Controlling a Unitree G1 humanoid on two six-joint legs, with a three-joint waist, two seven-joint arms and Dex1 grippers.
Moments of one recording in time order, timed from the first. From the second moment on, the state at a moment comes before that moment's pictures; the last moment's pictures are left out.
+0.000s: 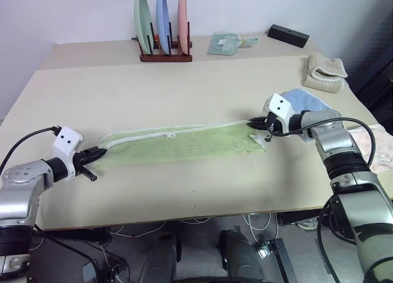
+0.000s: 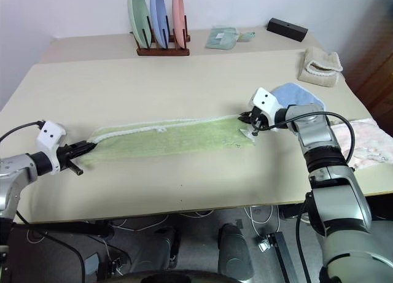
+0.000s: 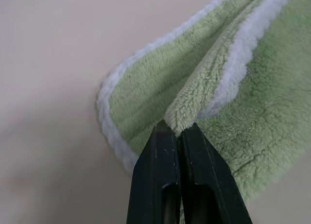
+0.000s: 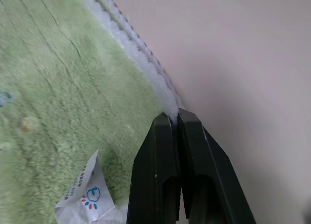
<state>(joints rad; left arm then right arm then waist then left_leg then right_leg) -0.17 0.81 0.24 0.14 -0.30 0.36 -0.85 -0.85 -0.64 0.16 0.77 0.02 -0.02 1.08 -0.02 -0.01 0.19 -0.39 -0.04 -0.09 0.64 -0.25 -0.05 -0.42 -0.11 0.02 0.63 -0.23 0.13</state>
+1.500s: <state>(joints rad) -0.04 0.62 0.12 -0.38 -0.41 0.36 -0.74 -0.19 -0.50 -0.36 -0.33 0.70 1.08 0.61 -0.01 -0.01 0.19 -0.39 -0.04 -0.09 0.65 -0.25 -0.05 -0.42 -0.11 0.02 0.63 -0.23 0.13</state>
